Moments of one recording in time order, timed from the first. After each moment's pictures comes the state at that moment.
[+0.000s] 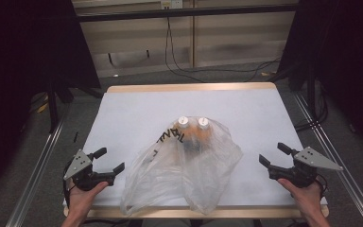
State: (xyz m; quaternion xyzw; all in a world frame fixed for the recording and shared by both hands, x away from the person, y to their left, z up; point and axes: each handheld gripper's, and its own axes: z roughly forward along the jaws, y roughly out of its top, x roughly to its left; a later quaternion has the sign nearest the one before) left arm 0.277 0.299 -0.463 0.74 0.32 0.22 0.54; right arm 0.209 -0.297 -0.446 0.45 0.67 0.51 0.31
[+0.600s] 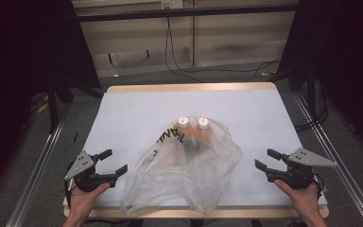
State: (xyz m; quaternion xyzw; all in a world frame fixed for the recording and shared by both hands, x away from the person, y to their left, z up) left arm 0.271 0.291 -0.456 0.75 0.31 0.20 0.55; right arm 0.206 -0.287 -0.441 0.43 0.72 0.50 0.24
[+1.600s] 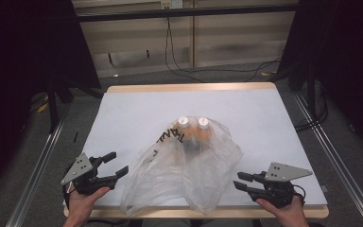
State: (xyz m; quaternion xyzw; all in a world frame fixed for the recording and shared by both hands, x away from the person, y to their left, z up) left arm 0.257 0.288 -0.443 0.75 0.28 0.19 0.56; right arm 0.178 -0.227 -0.431 0.32 0.79 0.50 0.14
